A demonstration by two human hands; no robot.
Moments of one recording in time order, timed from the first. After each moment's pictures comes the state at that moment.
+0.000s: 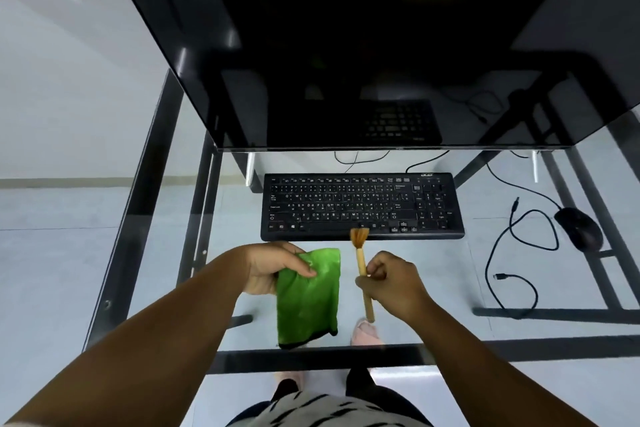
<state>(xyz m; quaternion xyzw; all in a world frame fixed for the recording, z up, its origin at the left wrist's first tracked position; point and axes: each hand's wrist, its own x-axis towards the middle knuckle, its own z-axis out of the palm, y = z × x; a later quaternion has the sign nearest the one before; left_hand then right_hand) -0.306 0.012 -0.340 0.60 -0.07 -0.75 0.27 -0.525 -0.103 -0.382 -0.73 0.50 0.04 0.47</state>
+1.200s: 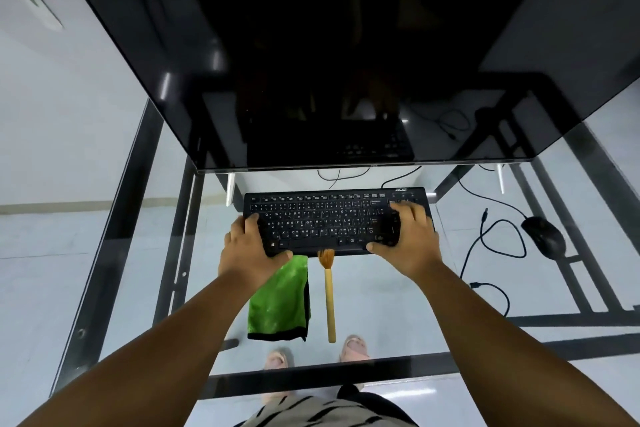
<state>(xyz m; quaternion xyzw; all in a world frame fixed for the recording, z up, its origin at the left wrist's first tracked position) -0.307 0.000 -0.362 0.90 -0.32 -0.23 0.18 -0.529 -0.194 -0.363 -0.83 0.50 -0.03 0.25</state>
